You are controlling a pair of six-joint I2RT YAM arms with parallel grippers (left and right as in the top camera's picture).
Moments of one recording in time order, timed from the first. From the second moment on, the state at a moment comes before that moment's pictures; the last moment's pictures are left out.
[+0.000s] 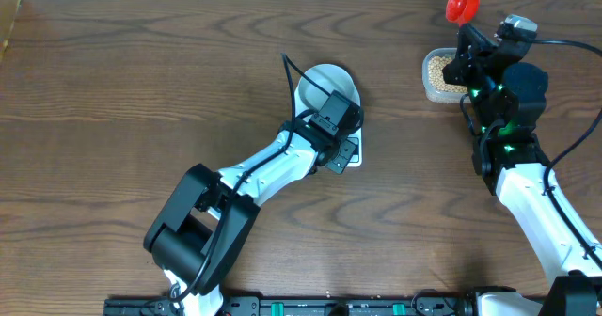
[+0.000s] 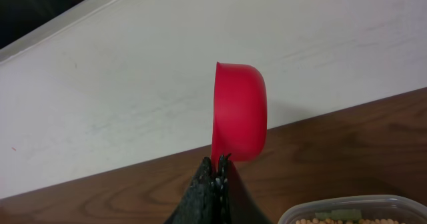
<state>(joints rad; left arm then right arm) -0.66 1.89 1.16 -0.44 0.03 -0.09 0.06 1.40 0.82 0.48 -0.07 0.42</state>
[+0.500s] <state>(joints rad) -0.66 1.90 1.16 -0.42 0.03 -0.09 0.06 1.40 0.82 0.48 -0.07 0.42</state>
